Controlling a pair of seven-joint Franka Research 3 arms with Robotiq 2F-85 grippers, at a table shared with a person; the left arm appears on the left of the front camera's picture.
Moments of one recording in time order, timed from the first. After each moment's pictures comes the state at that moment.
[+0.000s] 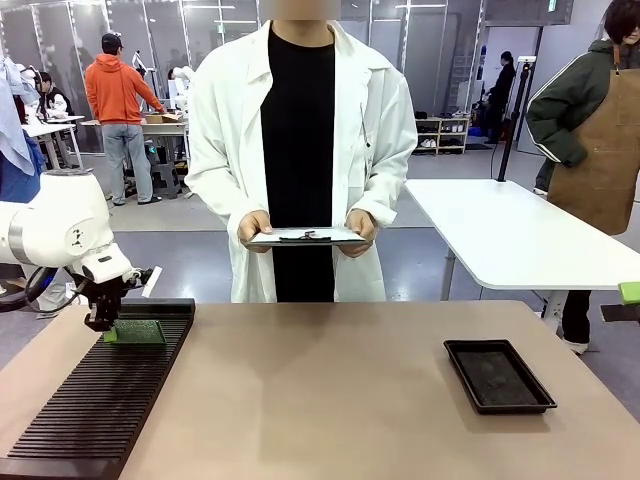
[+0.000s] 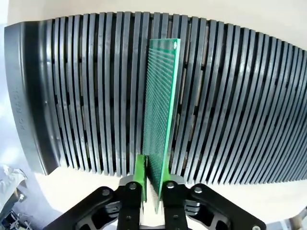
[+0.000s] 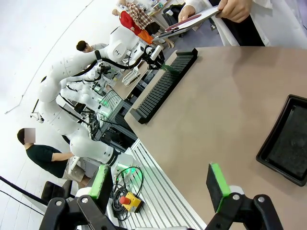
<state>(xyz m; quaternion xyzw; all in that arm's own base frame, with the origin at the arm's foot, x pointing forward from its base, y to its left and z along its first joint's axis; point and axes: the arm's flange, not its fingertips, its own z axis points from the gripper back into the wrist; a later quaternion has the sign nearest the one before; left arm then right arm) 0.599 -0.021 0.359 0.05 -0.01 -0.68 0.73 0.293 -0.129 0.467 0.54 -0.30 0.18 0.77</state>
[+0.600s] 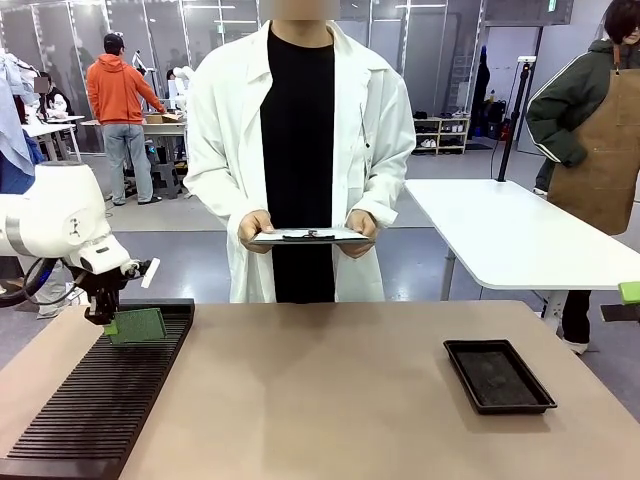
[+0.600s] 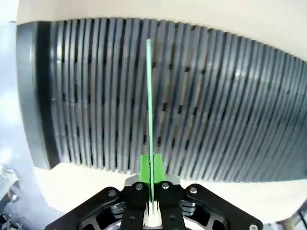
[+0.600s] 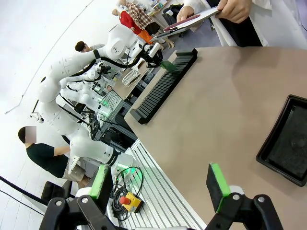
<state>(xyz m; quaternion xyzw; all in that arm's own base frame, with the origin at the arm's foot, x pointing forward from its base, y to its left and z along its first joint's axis) 0.599 -0.018 0.376 0.03 -0.02 -0.66 0.75 0.293 -0.129 0.467 0.54 -0.30 0.18 0.77</state>
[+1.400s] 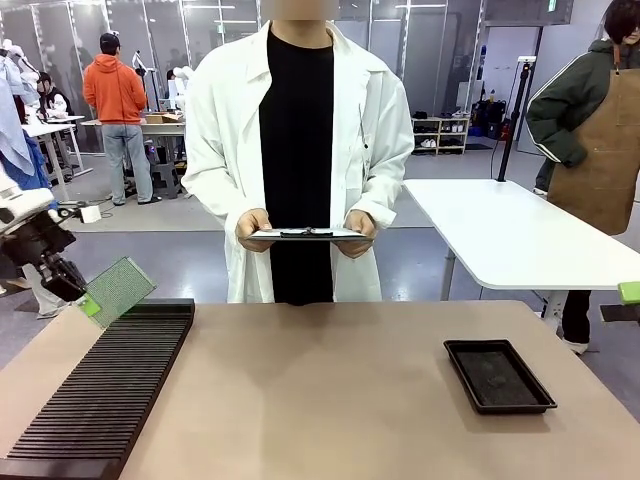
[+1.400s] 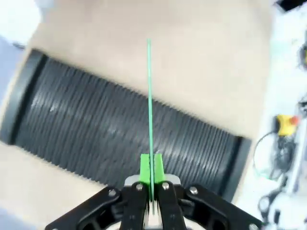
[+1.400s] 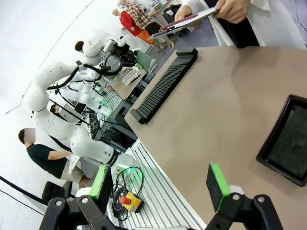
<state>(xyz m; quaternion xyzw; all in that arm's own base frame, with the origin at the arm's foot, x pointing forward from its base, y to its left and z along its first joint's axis) 0.521 0.037 0.455 -0.23 -0.14 -0.52 0.81 0.294 -0.129 0.466 0.54 -0.30 0.18 0.77</state>
